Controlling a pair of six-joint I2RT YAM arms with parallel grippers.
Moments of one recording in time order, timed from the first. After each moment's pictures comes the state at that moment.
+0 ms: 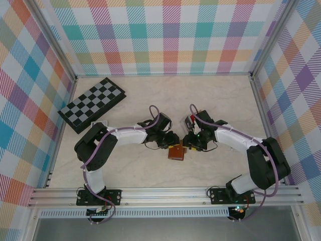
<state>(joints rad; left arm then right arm) -0.80 1.85 1.07 -0.18 0.42 -0.99 0.50 1.47 0.81 -0.61 -0.40 0.67</state>
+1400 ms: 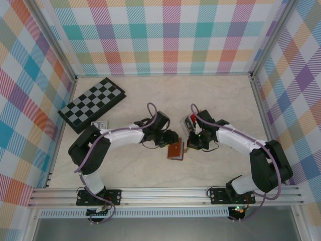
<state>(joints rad) -0.80 1.76 1.07 -0.28 0.34 -0.93 0.50 1.43 0.83 -0.65 -0.36 0.66</state>
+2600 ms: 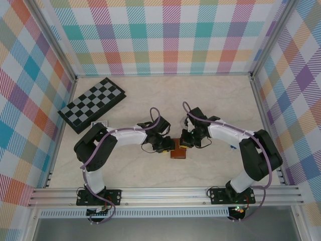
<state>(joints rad) -0.80 1.84 1.05 -0.33 0.37 -0.86 0.55 1.59 0.92 -0.60 -0.45 0.68</state>
